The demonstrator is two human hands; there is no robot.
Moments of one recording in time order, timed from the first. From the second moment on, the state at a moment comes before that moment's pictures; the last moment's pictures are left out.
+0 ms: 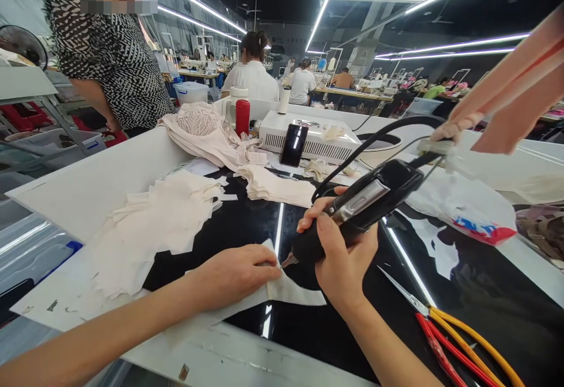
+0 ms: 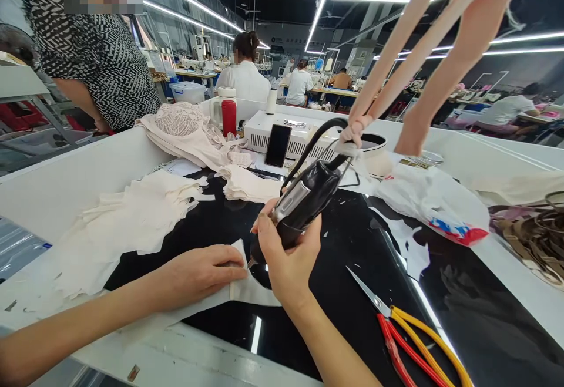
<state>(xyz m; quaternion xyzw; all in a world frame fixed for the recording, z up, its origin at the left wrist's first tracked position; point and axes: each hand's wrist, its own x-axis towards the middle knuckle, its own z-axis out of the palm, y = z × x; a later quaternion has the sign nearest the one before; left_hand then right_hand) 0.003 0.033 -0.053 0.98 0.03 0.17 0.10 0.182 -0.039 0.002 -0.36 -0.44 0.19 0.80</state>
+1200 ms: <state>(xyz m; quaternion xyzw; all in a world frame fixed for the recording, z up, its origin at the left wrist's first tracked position) 0.022 -0.002 -0.046 0.98 0.05 0.20 0.07 0.199 -0.091 0.007 -0.41 -0.41 0.16 0.80</state>
